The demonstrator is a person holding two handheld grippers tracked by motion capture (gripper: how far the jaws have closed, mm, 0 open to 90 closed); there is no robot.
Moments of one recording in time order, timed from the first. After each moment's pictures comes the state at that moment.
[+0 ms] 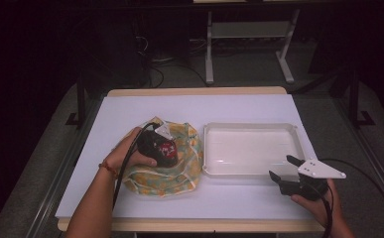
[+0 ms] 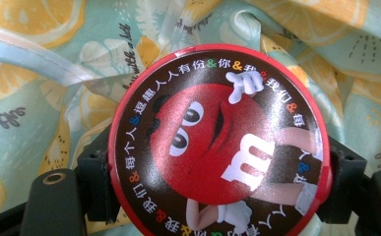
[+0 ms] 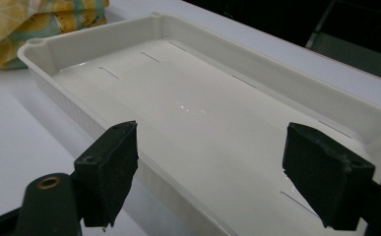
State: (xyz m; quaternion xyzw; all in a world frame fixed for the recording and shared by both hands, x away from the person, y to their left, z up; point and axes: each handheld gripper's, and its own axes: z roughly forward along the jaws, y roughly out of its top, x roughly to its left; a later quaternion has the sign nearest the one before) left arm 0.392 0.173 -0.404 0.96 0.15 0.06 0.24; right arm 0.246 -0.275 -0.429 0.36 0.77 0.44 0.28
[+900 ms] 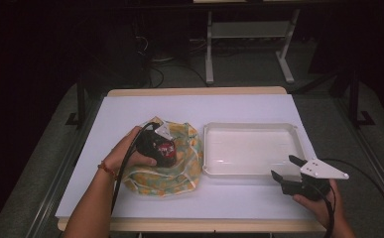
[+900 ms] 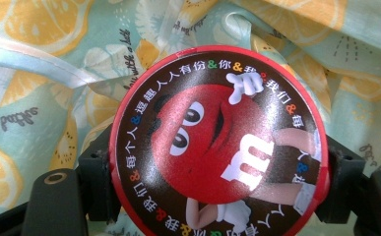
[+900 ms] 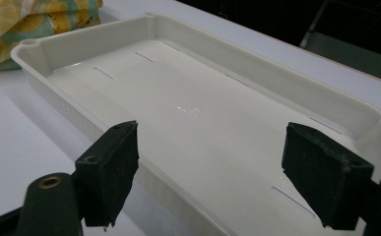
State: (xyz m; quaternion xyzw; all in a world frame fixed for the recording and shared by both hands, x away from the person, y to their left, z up) left arm 0.386 0.173 -0.394 0.96 0.15 0.08 0.23; right arm 0.245 -0.279 -0.428 0.37 0.76 0.44 0.29
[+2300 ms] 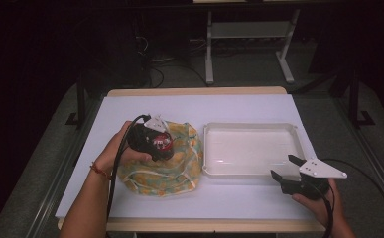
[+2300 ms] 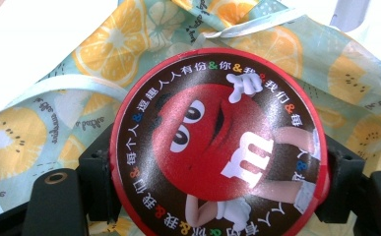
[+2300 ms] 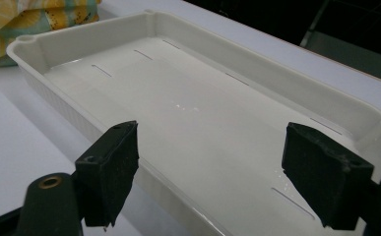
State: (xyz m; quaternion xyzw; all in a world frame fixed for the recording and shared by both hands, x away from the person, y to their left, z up) left arm 0.375 0.184 -0.357 0.94 0.17 0.11 0.27; right arm 0.247 -0.278 -0.428 0.37 0.77 0.44 0.29
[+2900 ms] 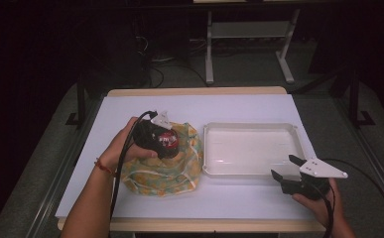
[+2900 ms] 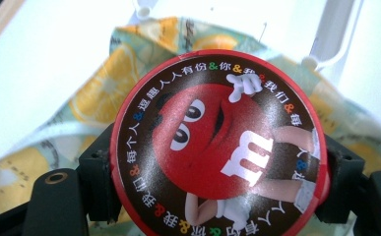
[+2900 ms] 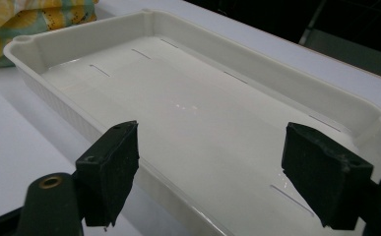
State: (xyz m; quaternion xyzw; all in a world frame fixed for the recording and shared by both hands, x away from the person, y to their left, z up) left arm 0.374 0.164 -0.338 0.94 0.16 0.11 0.28; right arm 0.248 -0.278 -0.429 0.37 0.77 0.44 0.29
